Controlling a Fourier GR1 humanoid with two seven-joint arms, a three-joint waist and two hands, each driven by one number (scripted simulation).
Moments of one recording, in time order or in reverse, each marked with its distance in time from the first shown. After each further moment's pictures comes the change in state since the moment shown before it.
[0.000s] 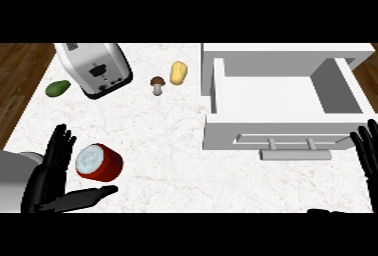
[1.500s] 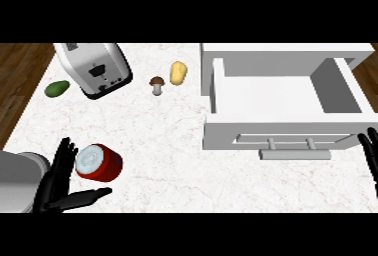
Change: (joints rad) left arm -0.113 0.075 0.125 0.518 0.056 -0.080 -0.320; right arm 0.010 0.026 -0.020 -0.069 -0.008 0.020 0.033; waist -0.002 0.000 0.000
